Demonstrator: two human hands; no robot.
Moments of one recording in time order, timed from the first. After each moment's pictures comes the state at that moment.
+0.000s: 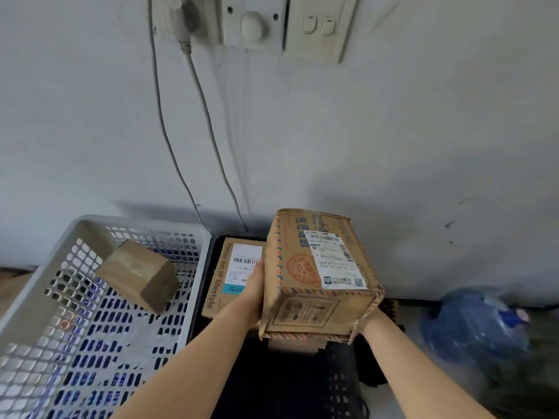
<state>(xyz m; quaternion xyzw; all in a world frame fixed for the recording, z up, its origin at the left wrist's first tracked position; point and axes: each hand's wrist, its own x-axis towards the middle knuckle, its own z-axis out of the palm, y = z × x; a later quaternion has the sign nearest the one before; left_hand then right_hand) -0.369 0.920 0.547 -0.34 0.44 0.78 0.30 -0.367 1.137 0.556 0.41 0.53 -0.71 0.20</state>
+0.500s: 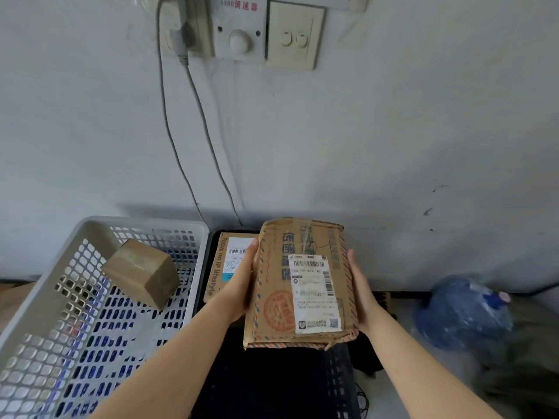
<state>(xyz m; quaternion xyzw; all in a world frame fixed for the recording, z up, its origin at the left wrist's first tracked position) -0.319 0.907 0.594 -0.19 0.53 0.78 0.29 -0.321 1.135 0.592 0.21 0.50 -0.80 0.25</state>
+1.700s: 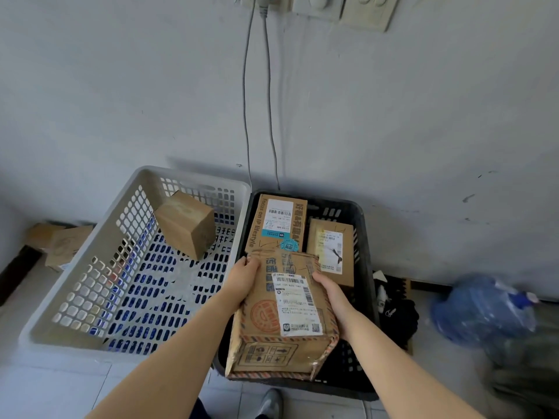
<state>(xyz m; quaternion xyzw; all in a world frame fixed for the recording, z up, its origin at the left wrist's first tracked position) -0.226 0.836 0.531 -0.31 0.65 0.66 0.20 -0.237 1.051 0.522 0.24 0.55 -0.70 0.39</state>
